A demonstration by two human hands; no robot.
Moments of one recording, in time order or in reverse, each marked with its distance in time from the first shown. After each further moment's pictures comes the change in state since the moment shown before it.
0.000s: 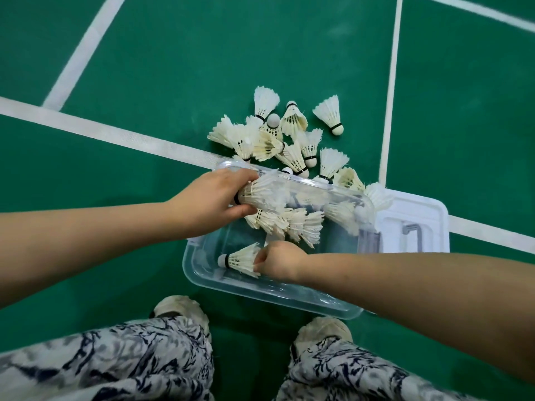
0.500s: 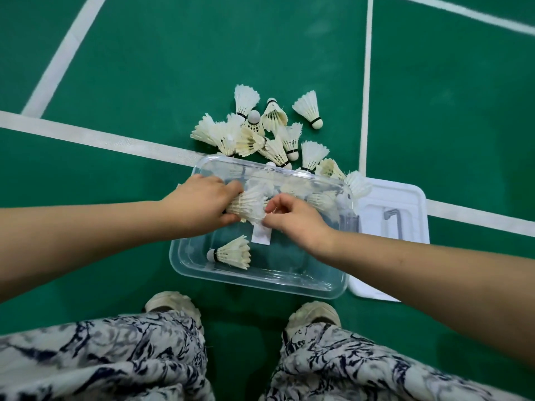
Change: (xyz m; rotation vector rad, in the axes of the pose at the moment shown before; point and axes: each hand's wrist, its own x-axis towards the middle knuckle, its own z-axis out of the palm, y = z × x) left_hand 0.001 0.010 0.011 0.408 -0.164 0.072; right_hand -0.055 0.012 -0.041 0.811 0.435 -0.032
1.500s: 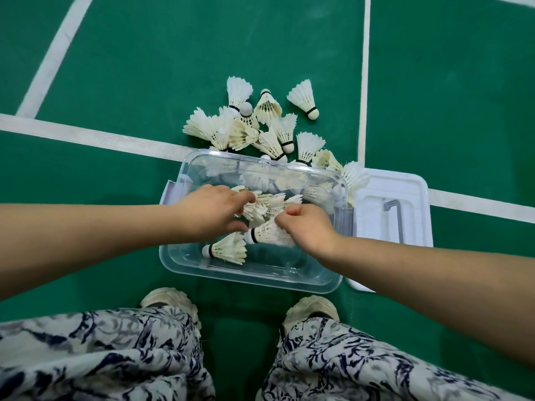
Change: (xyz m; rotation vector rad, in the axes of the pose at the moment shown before) left_hand 0.014 0.027 0.009 -0.067 -0.173 0.038; right_hand -0.001 0.037 -0.011 -0.050 0.131 0.078
